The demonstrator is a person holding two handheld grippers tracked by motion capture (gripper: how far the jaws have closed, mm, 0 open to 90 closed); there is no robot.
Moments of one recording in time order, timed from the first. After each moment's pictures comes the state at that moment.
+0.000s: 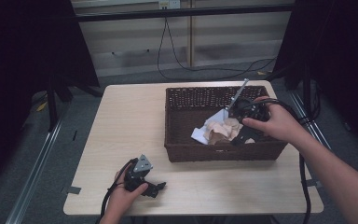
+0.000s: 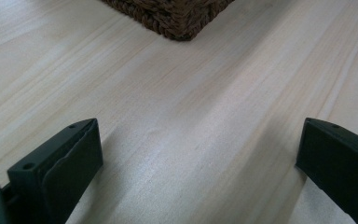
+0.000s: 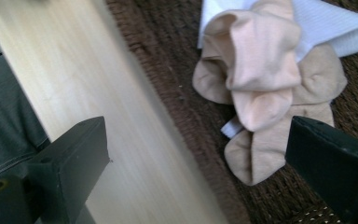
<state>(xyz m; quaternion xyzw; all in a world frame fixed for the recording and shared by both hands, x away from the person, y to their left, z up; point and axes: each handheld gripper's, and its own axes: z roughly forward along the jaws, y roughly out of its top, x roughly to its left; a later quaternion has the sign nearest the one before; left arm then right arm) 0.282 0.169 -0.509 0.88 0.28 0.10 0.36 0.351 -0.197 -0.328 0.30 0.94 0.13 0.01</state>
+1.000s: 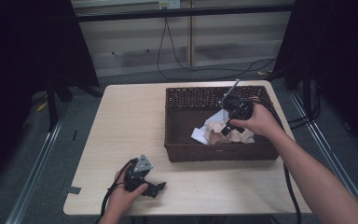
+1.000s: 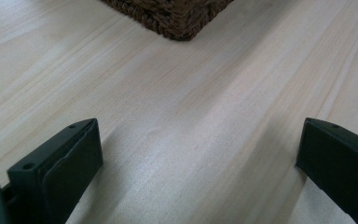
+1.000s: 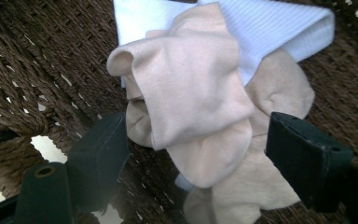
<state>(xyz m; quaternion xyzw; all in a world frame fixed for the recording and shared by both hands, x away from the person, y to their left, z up) 0.282 0.169 -0.509 0.88 0.28 0.10 0.36 0.408 -0.193 -0.386 0.40 0.91 0.13 0.03</state>
